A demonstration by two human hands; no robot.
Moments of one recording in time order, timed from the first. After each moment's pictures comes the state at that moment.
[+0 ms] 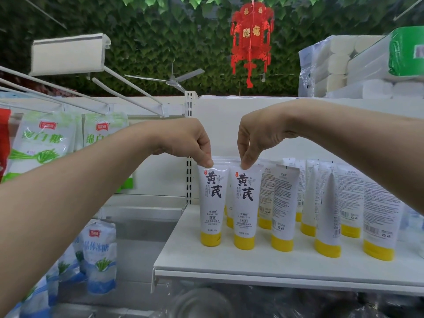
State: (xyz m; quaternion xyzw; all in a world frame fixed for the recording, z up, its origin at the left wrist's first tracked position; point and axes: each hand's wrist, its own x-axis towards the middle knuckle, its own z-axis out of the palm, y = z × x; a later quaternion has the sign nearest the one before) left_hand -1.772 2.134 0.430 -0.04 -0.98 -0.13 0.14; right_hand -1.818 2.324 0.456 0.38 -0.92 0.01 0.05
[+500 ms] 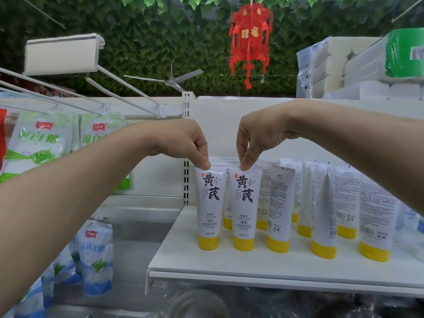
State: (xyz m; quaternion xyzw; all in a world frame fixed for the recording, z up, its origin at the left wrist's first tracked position) left_hand -1.774 2.132 0.430 -0.04 -0.98 -0.13 0.13; right_hand -1.820 2.329 0.457 0.38 -0.92 0.00 0.06
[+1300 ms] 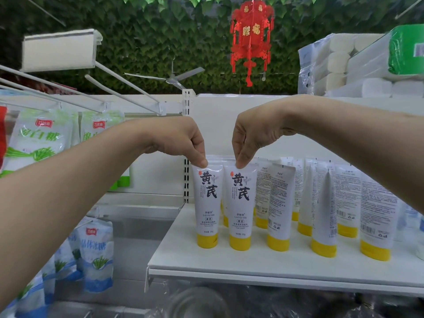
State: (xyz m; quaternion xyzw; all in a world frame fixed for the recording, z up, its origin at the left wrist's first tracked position) left_hand -1.761 2.143 0.430 -0.02 -0.98 -0.15 0.14; right_hand -1.815 2.326 0.458 0.40 -0.91 0.00 0.05
